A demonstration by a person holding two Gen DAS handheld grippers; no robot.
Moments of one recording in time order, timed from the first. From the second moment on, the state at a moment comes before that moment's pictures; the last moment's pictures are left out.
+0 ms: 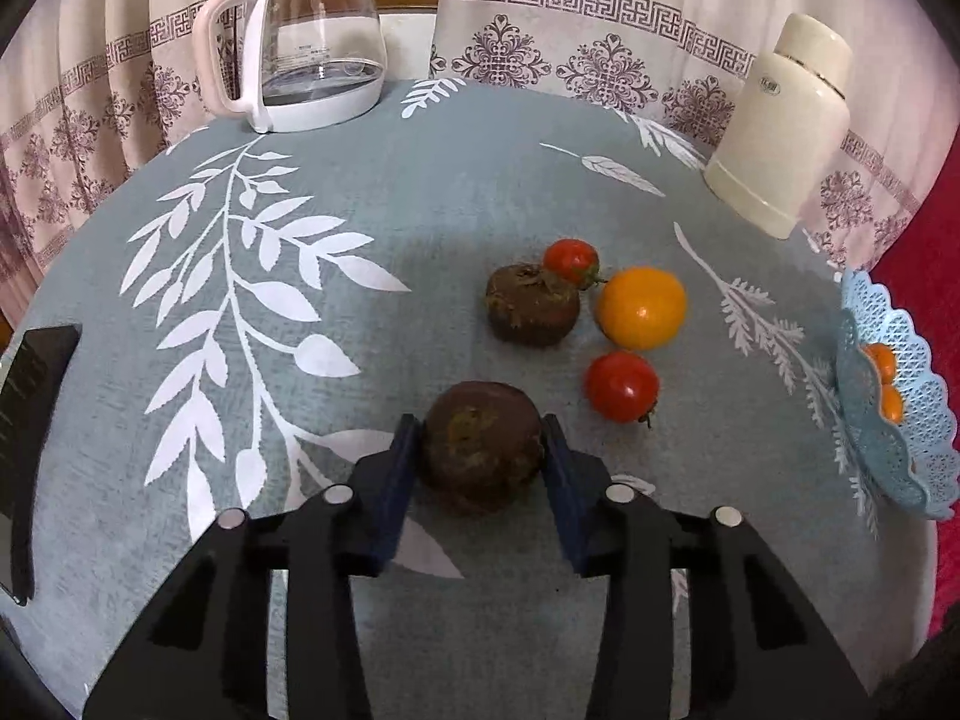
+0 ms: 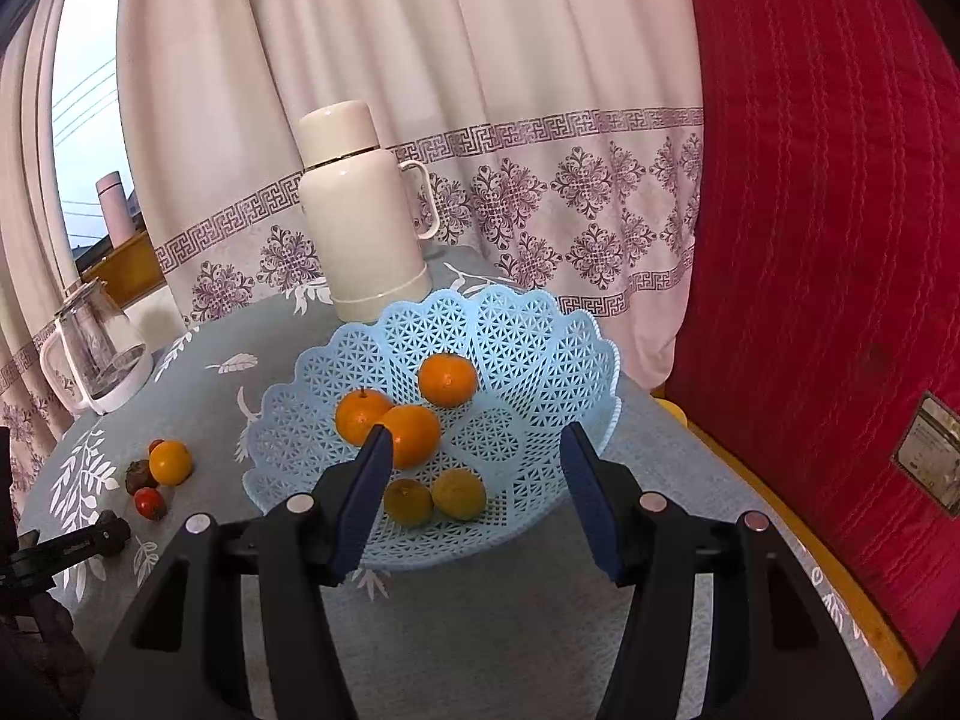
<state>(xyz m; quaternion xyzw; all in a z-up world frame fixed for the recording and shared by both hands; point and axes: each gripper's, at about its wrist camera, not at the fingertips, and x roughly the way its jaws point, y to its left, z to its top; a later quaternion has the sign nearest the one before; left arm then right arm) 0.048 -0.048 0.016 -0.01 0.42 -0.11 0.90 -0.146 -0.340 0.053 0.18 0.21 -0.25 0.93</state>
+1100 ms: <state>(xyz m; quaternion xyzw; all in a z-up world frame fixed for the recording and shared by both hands) -0.009 -0.235 0.073 0.05 0.37 -0.35 0.86 -0.160 -0.351 0.055 0.22 0.17 -0.28 0.92</state>
